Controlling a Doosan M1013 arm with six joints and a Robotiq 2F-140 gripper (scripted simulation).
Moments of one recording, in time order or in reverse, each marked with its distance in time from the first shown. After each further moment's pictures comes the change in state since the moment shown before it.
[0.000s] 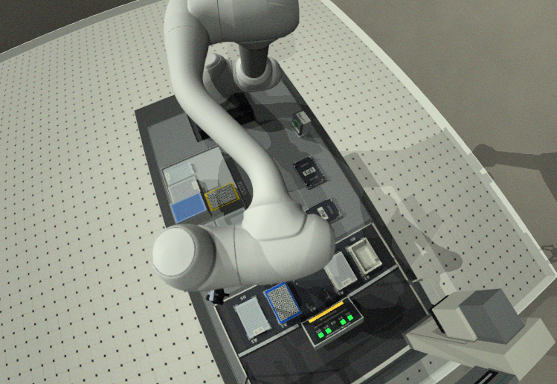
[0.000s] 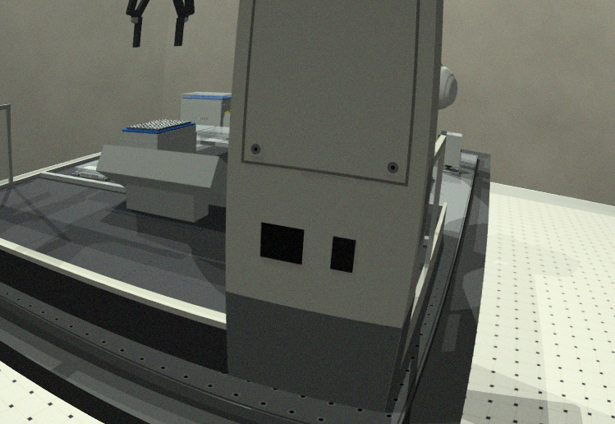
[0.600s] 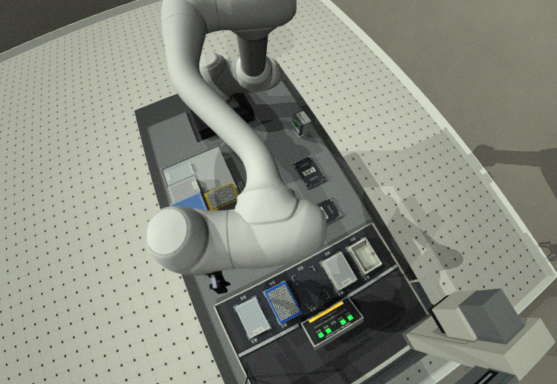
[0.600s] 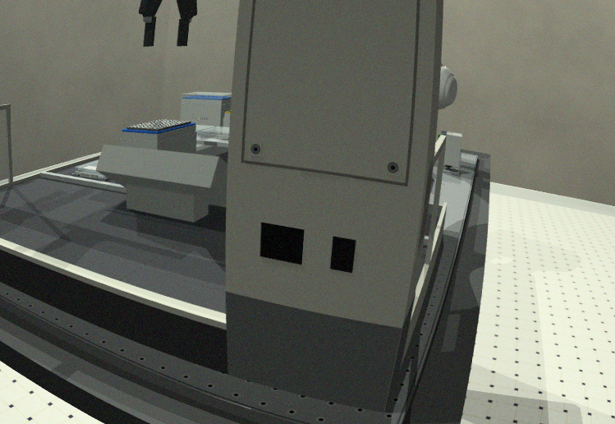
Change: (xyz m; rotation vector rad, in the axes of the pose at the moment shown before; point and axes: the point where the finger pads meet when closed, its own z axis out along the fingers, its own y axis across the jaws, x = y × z) arm -0.016 -0.026 -0.001 -0.002 0.000 -0.321
